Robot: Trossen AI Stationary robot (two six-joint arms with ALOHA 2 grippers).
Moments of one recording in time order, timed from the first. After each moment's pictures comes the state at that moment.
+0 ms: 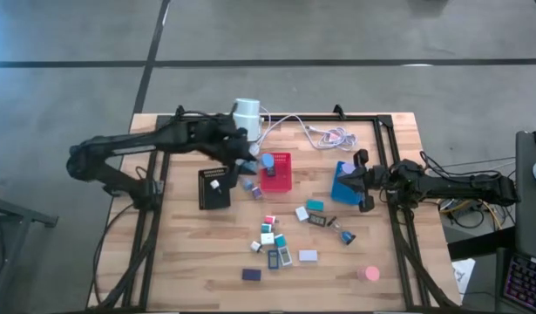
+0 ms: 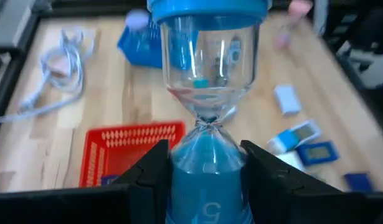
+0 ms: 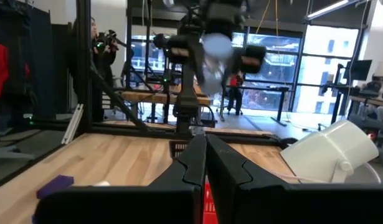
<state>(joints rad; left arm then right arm) 0.25 1.40 1.22 -0.58 0.34 0.24 -0.13 0.40 0.01 0.55 -0.15 -0.03</state>
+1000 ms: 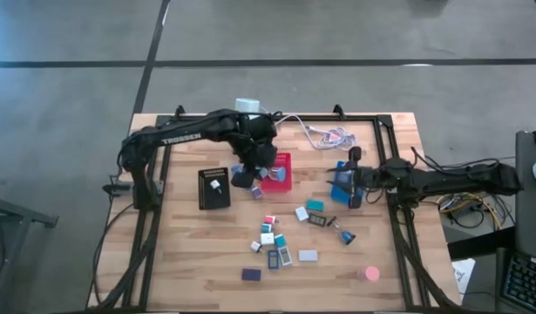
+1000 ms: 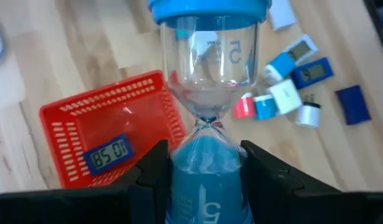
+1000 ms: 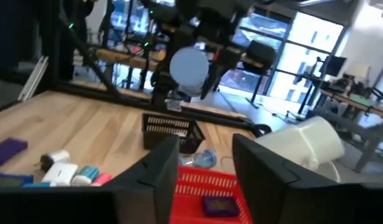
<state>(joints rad) 0.23 1.86 1.83 -1.21 0.34 0.52 -0.07 0.66 0.15 0.53 -0.02 -0.23</state>
